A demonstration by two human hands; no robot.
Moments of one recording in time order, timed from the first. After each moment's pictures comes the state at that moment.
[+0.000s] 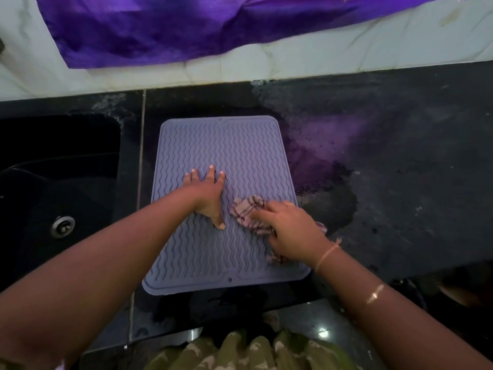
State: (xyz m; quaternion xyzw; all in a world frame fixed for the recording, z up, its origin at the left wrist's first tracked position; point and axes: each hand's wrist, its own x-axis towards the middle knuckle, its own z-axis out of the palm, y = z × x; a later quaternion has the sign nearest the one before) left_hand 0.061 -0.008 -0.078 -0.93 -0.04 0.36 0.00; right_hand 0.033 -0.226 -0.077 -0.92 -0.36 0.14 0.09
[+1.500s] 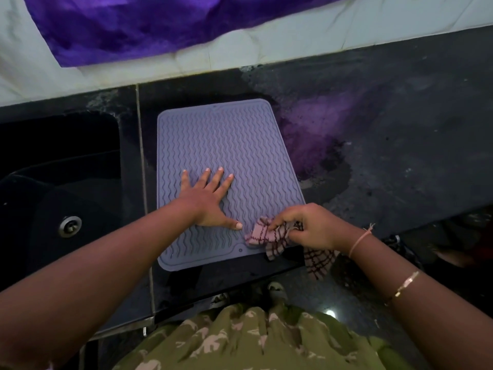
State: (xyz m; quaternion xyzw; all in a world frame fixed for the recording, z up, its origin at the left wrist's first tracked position) left_hand -0.001 -0.005 -0.084 -0.95 0.07 0.31 0.05; right_hand -0.009 -0.264 -0.064 -0.88 -0.28 0.29 0.25
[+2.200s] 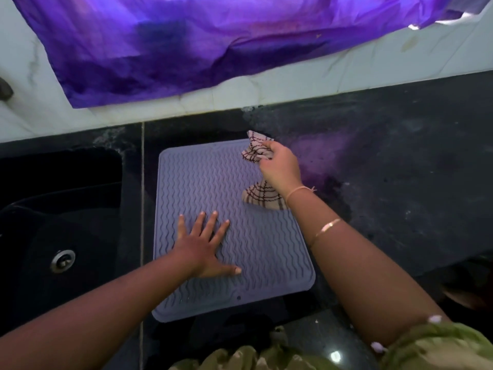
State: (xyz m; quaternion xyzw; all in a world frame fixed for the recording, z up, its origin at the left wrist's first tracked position) left_hand -0.011 -0.012 -0.080 -0.94 0.04 0.34 0.08; right_hand 0.128 -0.164 -0.026 -0.90 0.00 0.03 0.43
